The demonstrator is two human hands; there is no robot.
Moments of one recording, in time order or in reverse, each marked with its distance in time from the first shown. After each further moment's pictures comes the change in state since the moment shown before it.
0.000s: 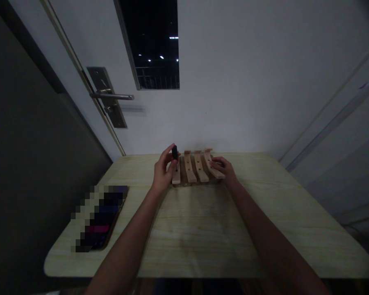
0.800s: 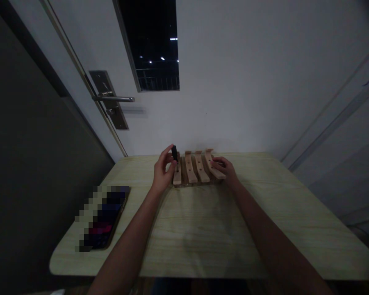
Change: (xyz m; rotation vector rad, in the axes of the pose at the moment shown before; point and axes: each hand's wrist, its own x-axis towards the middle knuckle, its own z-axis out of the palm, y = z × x) left_hand 0.002 -0.007 -0.005 0.018 0.027 0.004; right_hand 0.002 0.002 0.000 -0.057 -0.005 -0.042
